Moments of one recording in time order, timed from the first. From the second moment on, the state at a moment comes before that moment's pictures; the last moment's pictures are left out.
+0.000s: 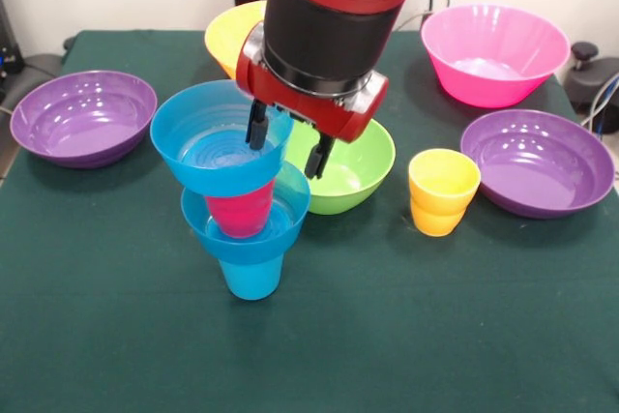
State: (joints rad) arm -0.11 -0.25 -0.24 0.72 0.02 1.26 2.00
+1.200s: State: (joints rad) arm -0.10 -0.33 -0.26 0.67 0.07 1.52 2.00
